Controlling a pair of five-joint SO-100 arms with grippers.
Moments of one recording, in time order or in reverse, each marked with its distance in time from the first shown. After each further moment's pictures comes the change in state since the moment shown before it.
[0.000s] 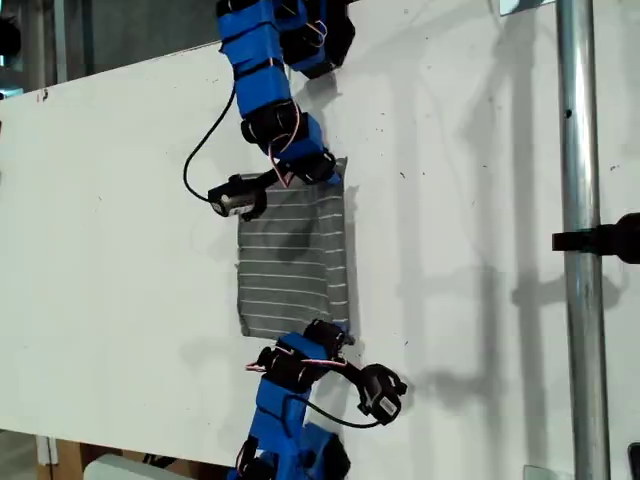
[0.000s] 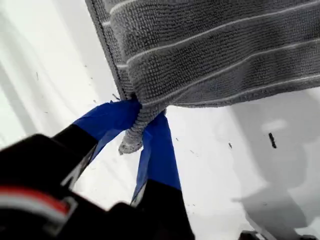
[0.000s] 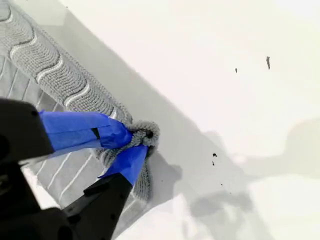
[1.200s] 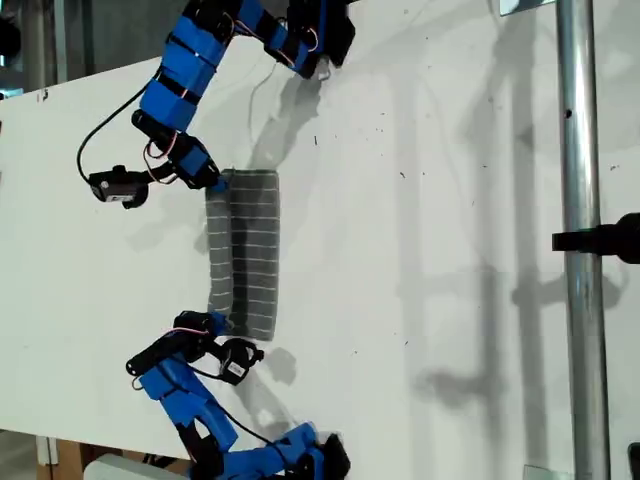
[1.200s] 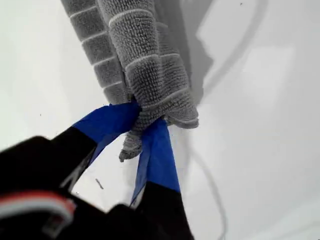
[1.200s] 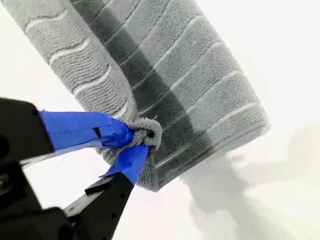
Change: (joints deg) arm 0 -50.1 -15.4 -18.7 1.0 42.8; arm 1 46.7 -10.8 -8.4 -9.8 -38.5
